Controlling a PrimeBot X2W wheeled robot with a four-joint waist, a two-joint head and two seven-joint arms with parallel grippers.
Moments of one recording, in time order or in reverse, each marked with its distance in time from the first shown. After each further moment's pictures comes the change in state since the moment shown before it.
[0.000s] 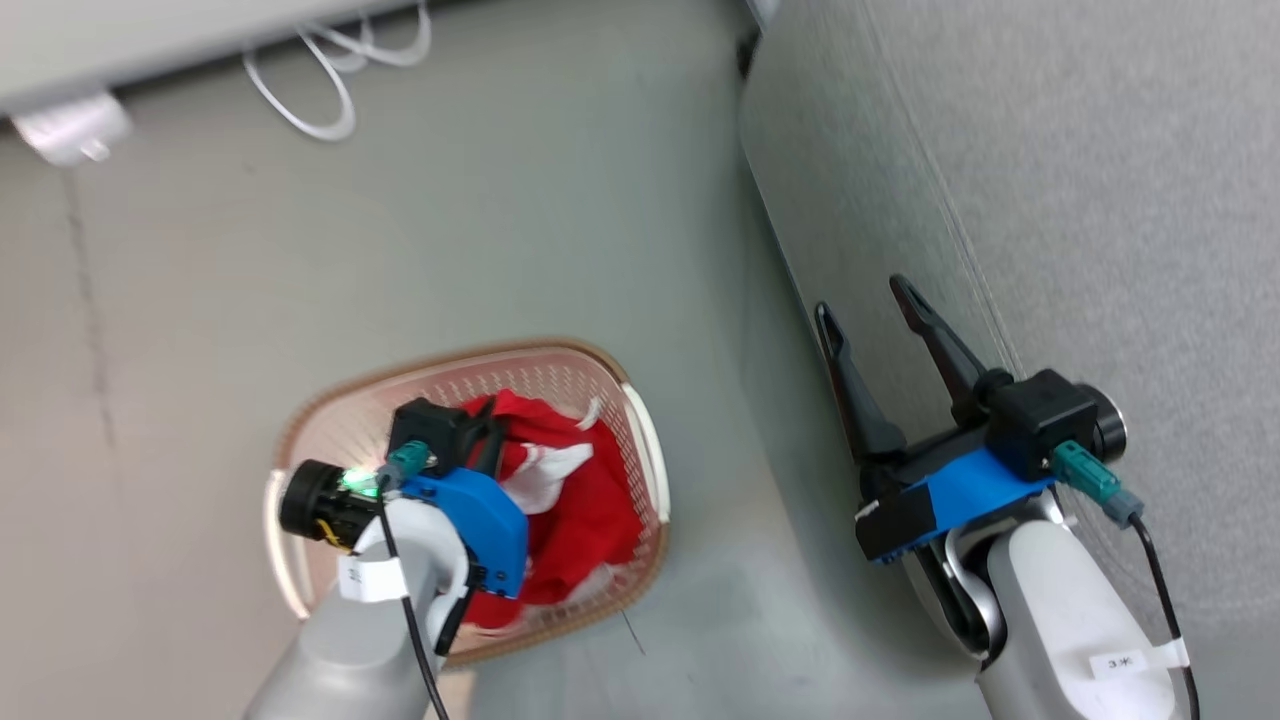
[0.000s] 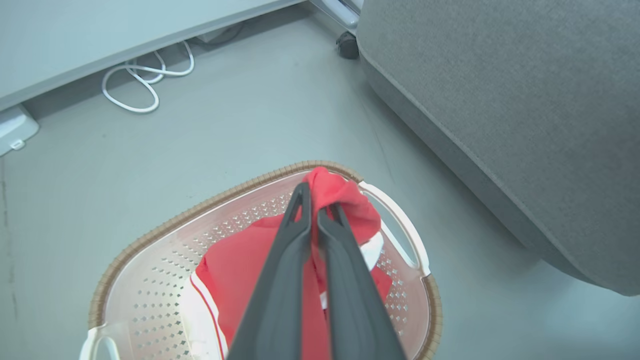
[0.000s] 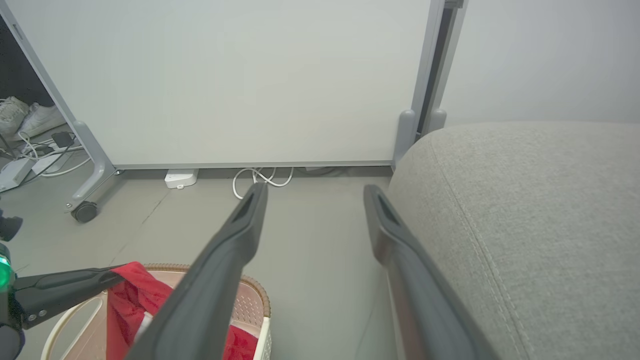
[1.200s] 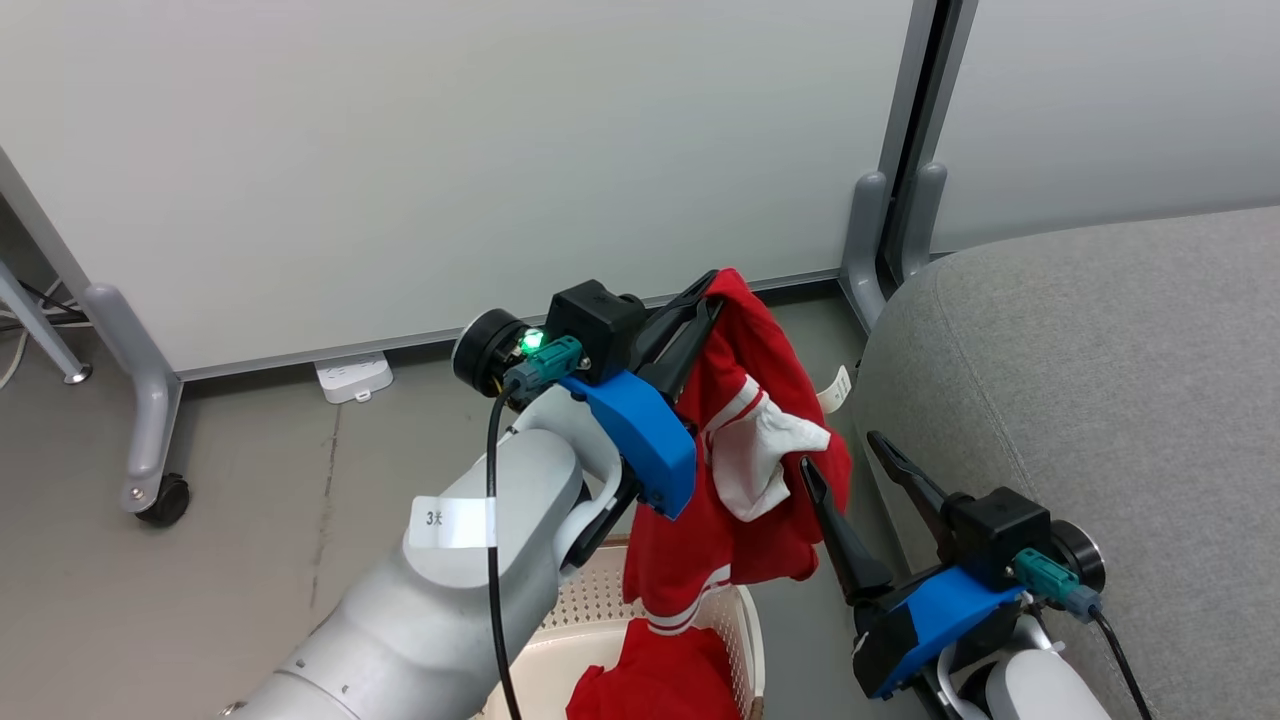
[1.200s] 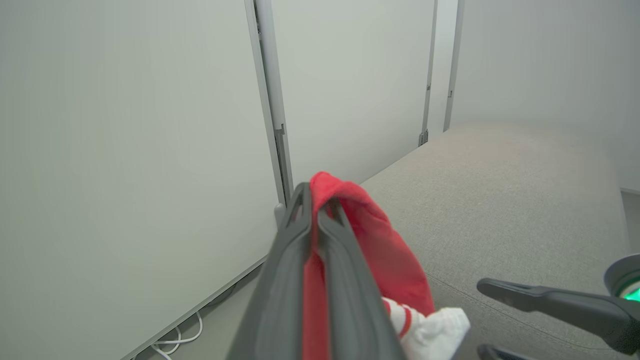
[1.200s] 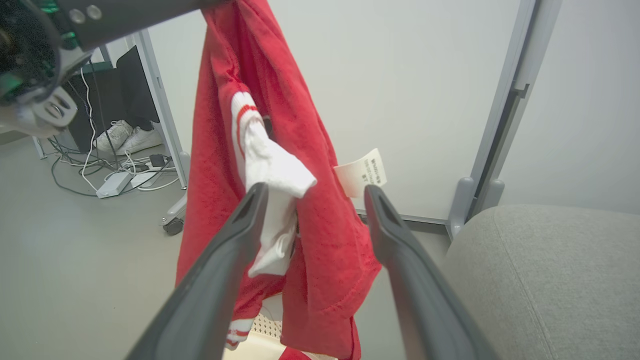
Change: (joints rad) left arm -0.166 -0.013 -0.408 -0.334 -0.358 0.005 0.010; right arm 0.229 -0.001 0.021 -0.089 0.001 0.000 0.150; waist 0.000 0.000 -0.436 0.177
